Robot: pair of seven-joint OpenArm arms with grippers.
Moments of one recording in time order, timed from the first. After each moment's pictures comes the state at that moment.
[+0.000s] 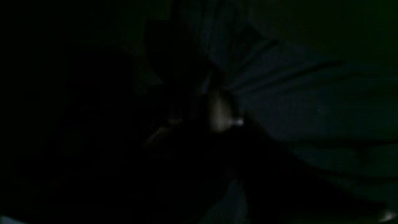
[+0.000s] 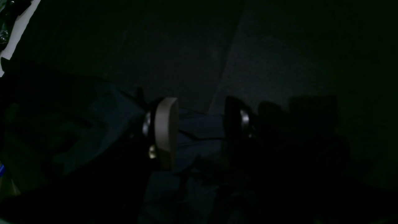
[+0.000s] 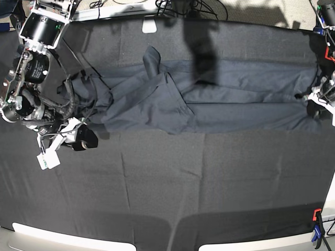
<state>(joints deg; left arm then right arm) 2.9 -23.2 -28.4 72.4 -26.5 -29.5 38.1 6.9 14.4 24.4 92.7 46.1 36.1 -70.4</state>
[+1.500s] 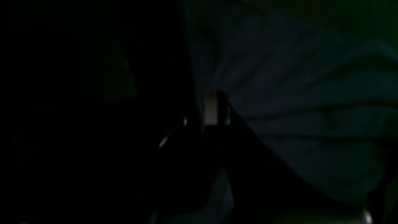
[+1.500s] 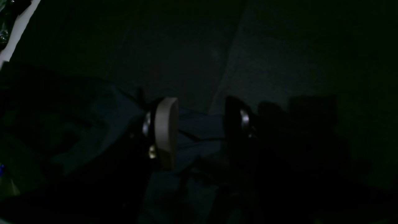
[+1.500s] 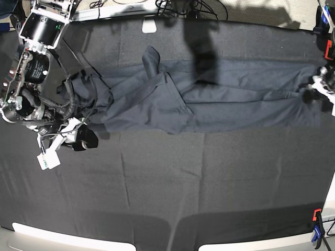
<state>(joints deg) 2.8 -27.1 -32.2 64.7 -43.9 -39.9 48.4 6.9 14.7 24.4 92.7 46.1 36.1 -70.4</state>
